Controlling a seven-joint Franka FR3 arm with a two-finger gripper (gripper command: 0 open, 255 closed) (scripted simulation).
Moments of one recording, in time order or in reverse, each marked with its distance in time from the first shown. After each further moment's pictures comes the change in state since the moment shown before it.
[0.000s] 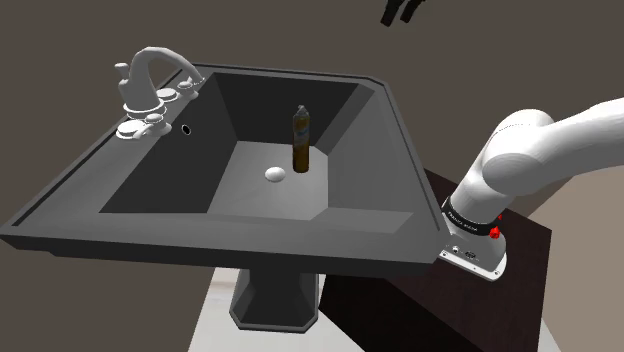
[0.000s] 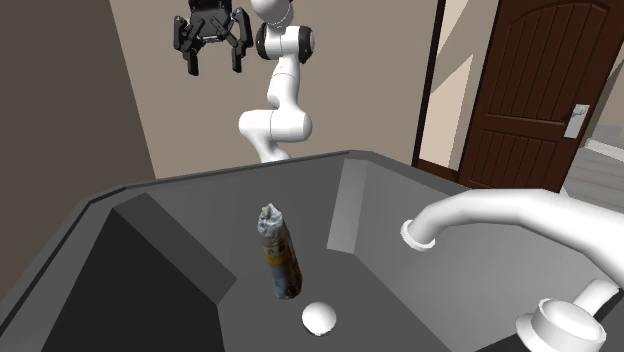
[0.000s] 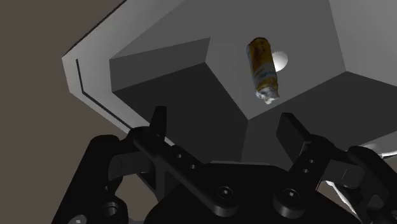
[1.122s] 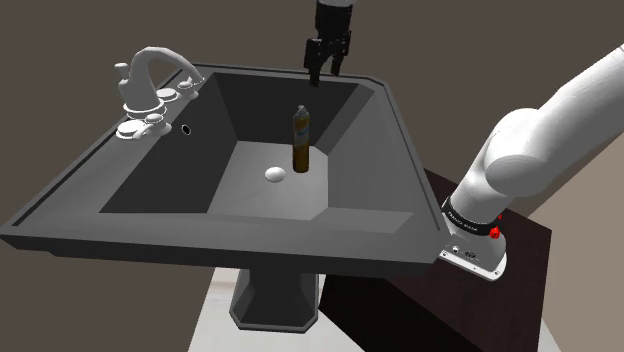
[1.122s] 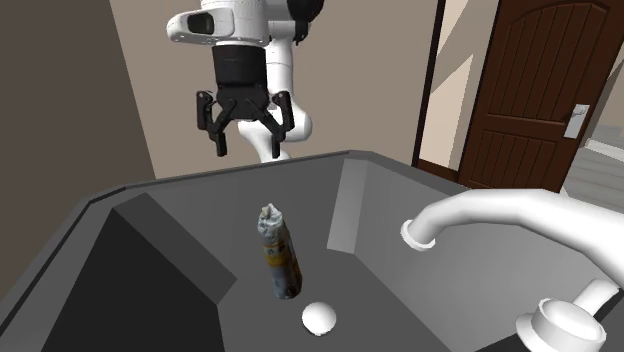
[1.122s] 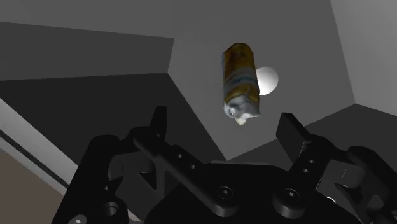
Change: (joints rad) arm 0.063 0.470 0.166 0.068 0.018 0.199 0.113
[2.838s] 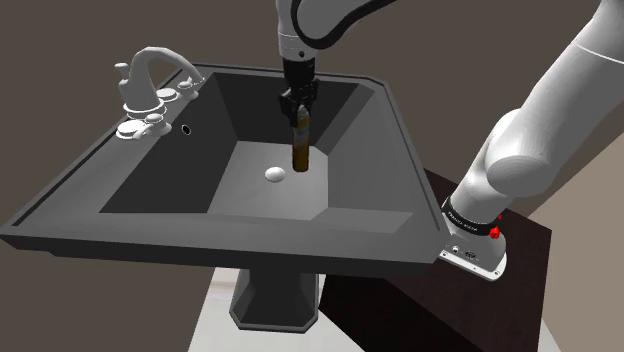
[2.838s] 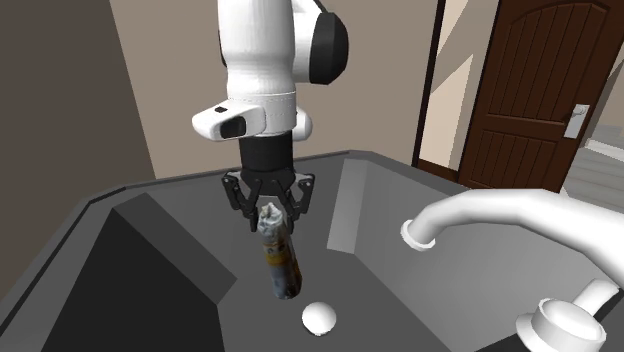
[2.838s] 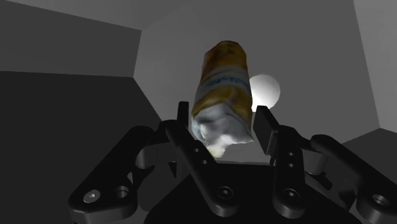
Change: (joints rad) arm 0.027 0.281 0.063 0.030 -0.033 0.156 0.065
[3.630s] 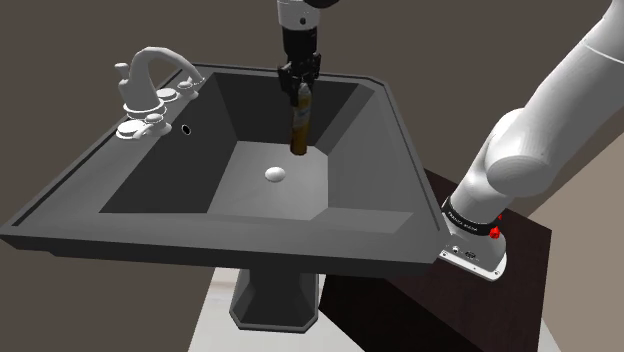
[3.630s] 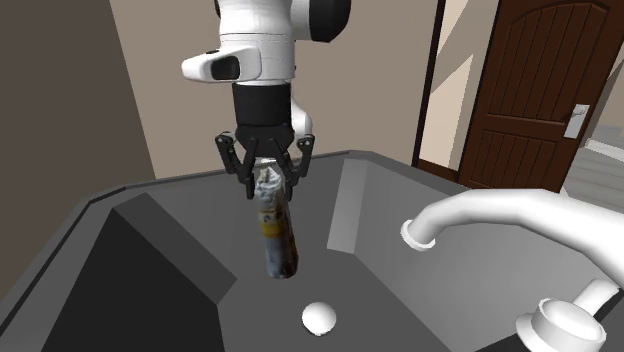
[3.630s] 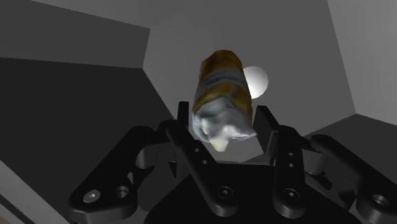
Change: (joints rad) arm -0.002 -0.047 -0.005 0.110 0.007 -0.157 -0.007
